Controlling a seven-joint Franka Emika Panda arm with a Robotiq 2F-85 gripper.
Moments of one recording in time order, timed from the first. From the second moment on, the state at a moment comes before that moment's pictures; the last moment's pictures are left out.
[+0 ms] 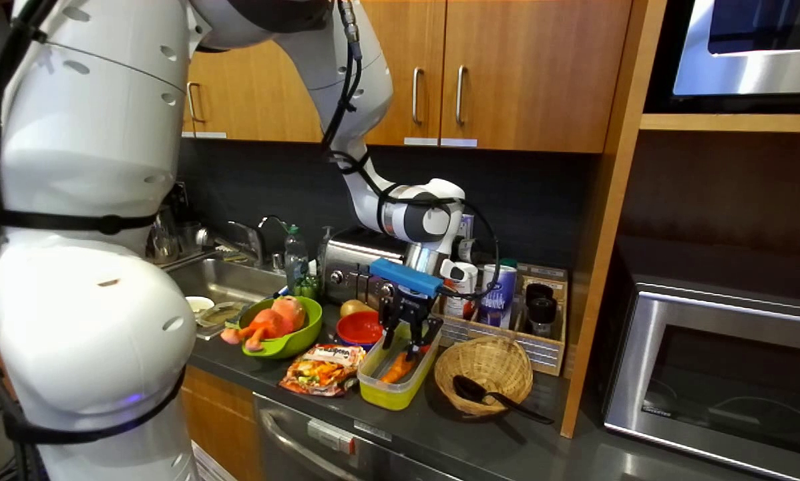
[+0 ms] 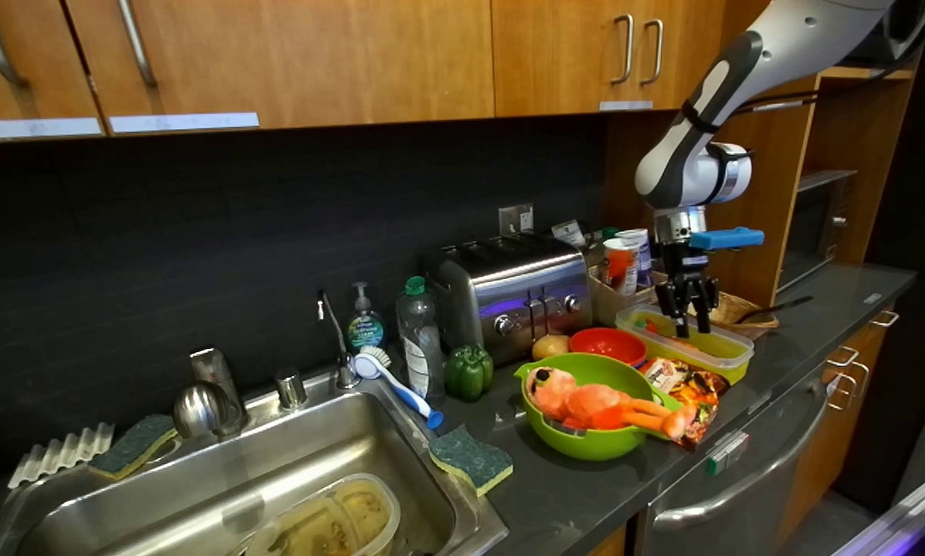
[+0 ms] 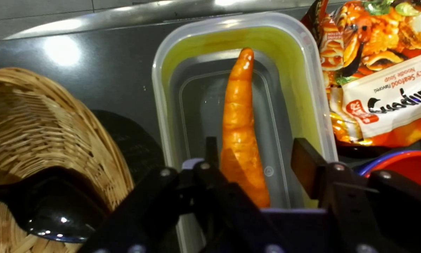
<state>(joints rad) -0.10 0.27 -0.07 -2.28 0.06 2.19 -0.20</state>
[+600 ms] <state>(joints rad) -0.11 0.27 -0.07 -2.27 0.07 2.19 -0.20</state>
